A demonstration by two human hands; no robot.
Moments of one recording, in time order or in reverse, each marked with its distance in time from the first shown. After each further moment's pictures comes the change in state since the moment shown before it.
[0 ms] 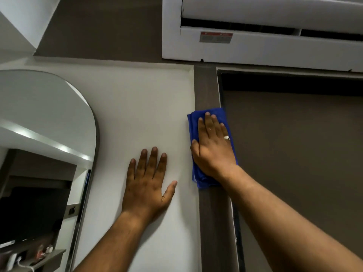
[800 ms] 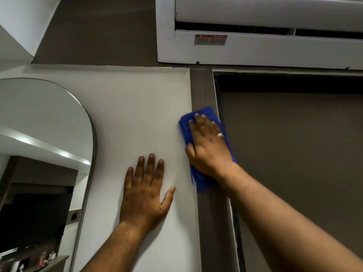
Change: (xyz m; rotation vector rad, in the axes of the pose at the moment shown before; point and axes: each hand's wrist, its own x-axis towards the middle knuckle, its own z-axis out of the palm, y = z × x) left_hand -0.007 0.003 0.003 -0.030 0.026 -0.027; right_hand 0.007 0.003 -0.003 0.022 0.030 -0.128
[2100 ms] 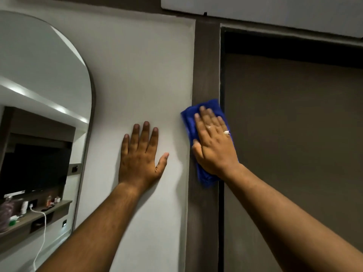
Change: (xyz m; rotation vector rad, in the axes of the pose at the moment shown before) left_hand -0.033 0.009 0.000 -0.010 -0.045 -0.055; right_hand -0.094 0.000 0.004 -0.067 -0.110 -0.056
